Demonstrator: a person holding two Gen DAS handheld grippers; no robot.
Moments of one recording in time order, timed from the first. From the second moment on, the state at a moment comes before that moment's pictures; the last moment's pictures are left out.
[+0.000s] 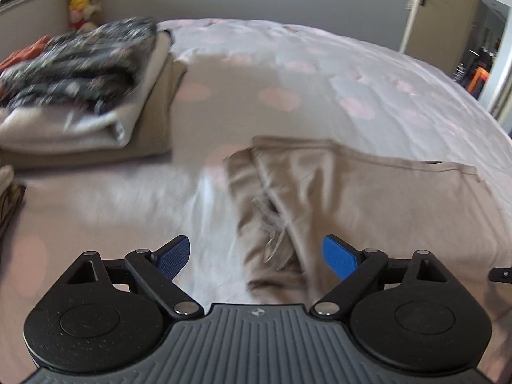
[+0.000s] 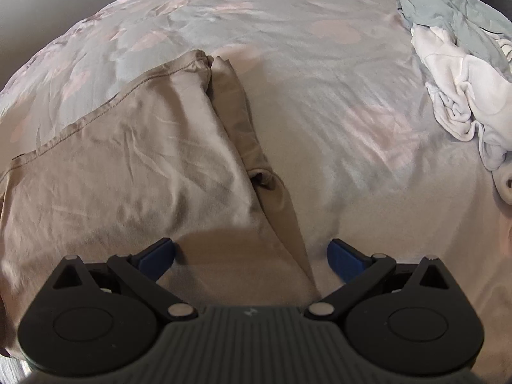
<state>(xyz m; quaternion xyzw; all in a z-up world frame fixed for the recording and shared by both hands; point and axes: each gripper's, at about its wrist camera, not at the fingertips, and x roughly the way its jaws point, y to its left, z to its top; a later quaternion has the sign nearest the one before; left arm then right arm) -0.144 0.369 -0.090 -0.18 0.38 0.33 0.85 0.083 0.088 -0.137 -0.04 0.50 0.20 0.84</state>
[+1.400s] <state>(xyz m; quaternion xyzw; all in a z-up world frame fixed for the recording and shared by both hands) -0.125 0.452 -0.119 -0.15 0.36 0.34 0.85 0.196 0.177 -0.130 -0.14 0.45 0.32 0.82</state>
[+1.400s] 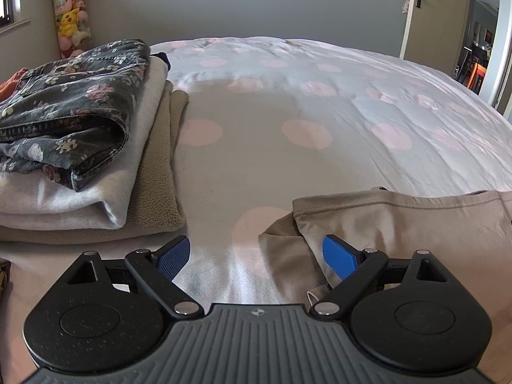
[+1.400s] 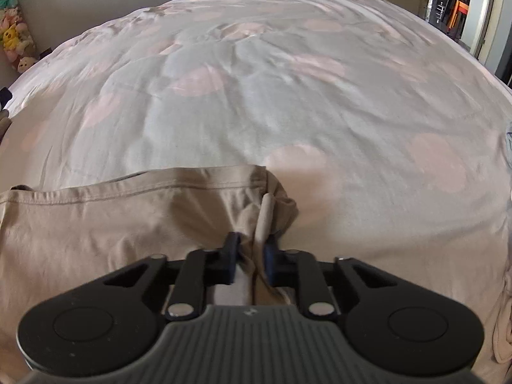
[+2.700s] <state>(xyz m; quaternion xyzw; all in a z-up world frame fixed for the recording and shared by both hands) -0.168 0.492 -0.110 -0.28 0.33 0.30 0.85 -0.025 0.395 -0.073 -0.11 0.45 0.52 0.72</state>
